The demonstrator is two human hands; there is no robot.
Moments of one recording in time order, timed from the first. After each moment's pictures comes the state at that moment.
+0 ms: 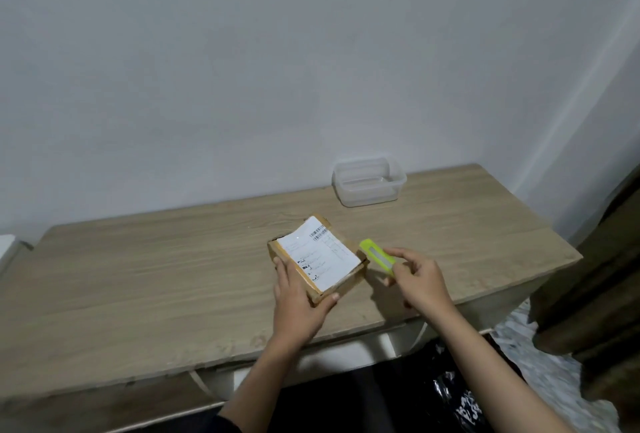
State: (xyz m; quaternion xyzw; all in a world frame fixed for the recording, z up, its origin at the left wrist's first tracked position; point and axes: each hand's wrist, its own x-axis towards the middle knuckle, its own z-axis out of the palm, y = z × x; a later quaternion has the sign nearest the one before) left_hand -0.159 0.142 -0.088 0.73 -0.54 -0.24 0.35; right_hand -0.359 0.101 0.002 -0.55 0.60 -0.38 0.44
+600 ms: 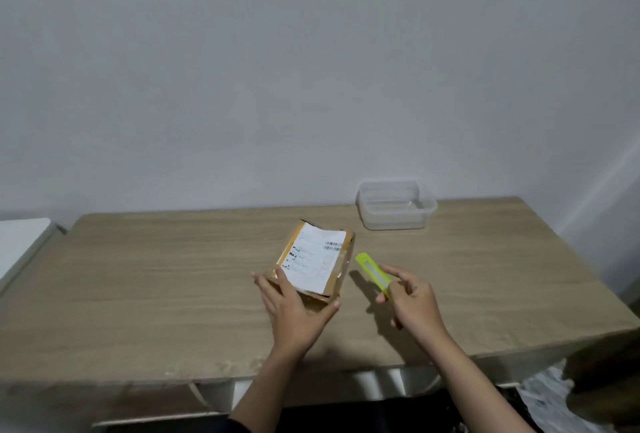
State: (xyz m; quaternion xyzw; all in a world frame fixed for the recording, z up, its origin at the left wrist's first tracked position) left_hand -0.151 0.114 -0.094 0.79 -0.42 -0.20 0.41; right_hand -0.330 0.062 -0.012 -0.56 0.54 -0.38 0.50
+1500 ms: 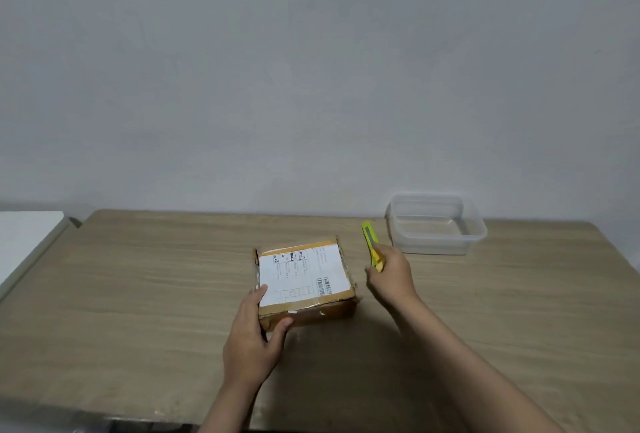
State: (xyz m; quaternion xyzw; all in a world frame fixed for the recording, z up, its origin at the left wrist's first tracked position) left_hand -0.065 0.119 -0.120 0.80 -0.44 -0.09 0.40; right_hand -0.244 -0.085 -0.082 -0.72 0.55 -0.24 0.35
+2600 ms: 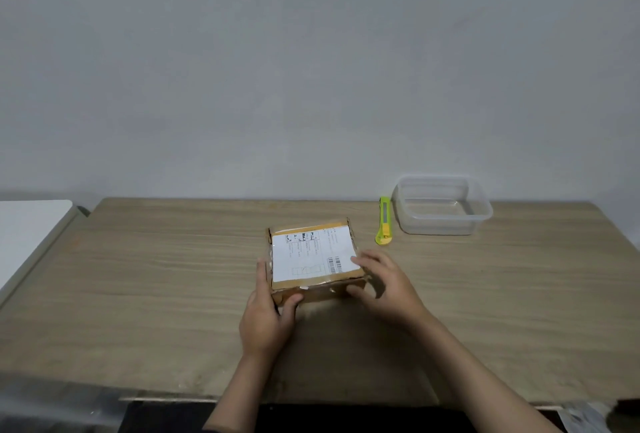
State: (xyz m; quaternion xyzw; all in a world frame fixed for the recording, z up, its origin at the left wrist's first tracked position) left_hand -0.063 0.115 -0.116 0.83 -0.38 -0.12 0.39; right_hand -0.257 -0.012 -0.070 -0.82 0.40 -0.22 0.36
